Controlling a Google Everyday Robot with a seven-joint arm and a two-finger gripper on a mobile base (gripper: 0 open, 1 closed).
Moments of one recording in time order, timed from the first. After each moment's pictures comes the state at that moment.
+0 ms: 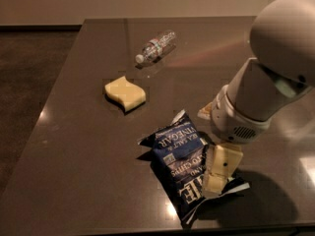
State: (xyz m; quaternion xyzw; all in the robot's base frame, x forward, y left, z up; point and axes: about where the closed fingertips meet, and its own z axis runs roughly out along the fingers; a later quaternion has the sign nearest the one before) arm 0.386 -0.101 0.856 -0.66 0.74 0.10 0.12
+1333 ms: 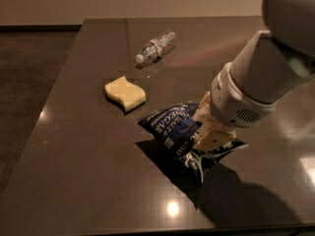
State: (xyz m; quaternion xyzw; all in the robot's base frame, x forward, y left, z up) arm 0.394 -0.090 0.901 -0.66 0.73 0.08 0.17
